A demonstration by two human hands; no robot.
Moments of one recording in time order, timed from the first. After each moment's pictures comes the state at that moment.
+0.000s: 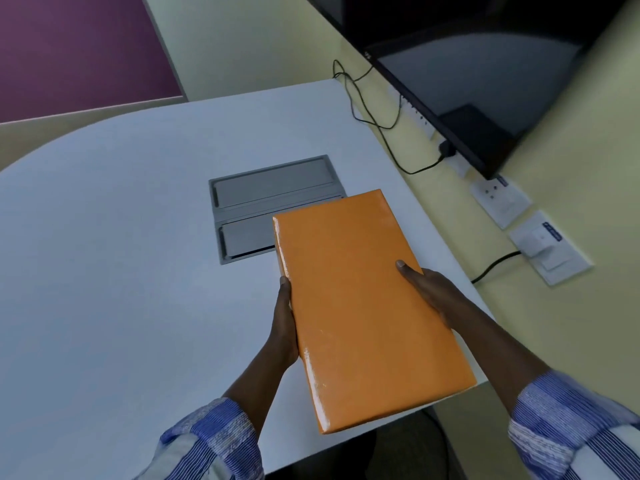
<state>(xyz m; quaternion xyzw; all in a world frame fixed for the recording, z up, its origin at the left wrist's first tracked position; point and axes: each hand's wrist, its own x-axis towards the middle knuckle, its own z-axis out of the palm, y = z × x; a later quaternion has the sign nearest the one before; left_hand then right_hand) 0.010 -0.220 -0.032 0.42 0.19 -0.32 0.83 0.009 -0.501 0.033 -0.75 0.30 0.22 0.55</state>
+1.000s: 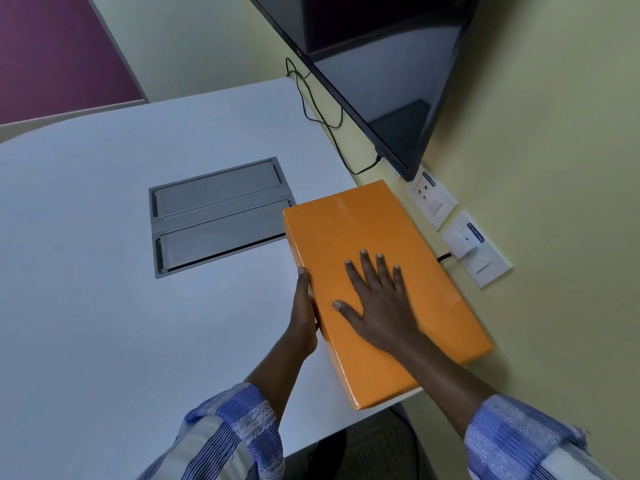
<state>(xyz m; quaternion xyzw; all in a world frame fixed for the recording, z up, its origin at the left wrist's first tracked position) 0.022 -0.391 -0.028 0.54 0.19 -0.31 0.76 -0.021 -0.548 -0.003 -1.00 -0.02 0.05 0.07</state>
